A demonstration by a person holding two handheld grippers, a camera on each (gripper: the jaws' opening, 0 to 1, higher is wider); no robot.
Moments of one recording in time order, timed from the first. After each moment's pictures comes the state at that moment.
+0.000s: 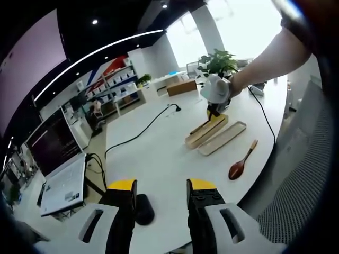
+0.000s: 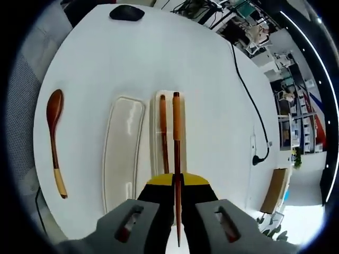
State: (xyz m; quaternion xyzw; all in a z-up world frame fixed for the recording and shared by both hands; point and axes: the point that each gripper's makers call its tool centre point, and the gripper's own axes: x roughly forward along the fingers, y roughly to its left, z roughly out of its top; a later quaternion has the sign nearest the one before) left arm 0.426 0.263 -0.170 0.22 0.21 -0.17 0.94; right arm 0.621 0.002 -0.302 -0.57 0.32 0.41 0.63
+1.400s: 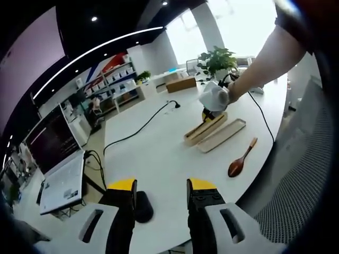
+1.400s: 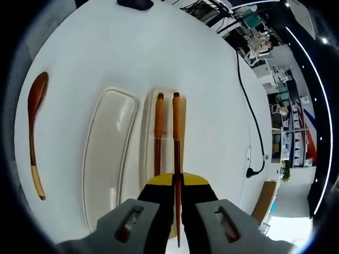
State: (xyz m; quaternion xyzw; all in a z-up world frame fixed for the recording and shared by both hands) left arm 0.429 0.264 -0.176 0.22 0.22 -0.17 0.93; right arm 0.642 0.012 -0.325 -0.59 0.29 0.42 0.63
